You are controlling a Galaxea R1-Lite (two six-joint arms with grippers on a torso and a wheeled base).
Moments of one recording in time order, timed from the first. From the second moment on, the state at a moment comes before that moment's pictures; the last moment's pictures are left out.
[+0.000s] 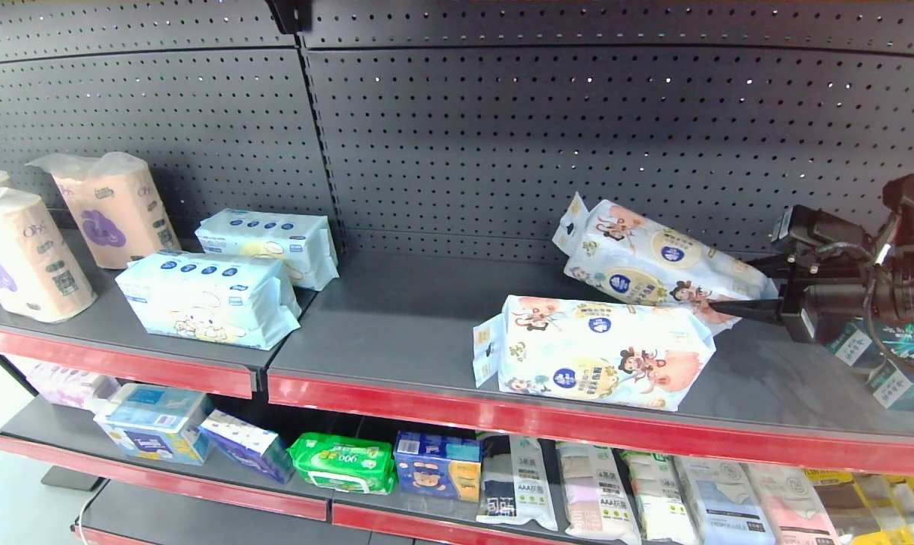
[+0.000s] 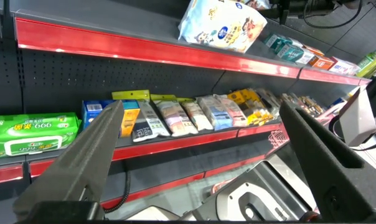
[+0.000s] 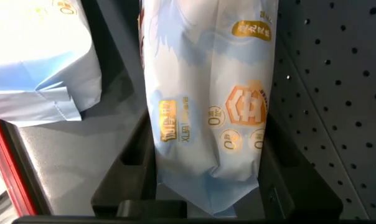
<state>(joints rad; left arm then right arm) -0.18 0.10 -0.02 -0.08 -0.50 -0.43 -0.17 1.73 -1.07 -0.01 0.66 -1.04</state>
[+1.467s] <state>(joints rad) -0.18 0.10 -0.01 -0.08 -0.50 -0.41 -0.11 1.70 -1.01 -0.12 0.60 -0.93</state>
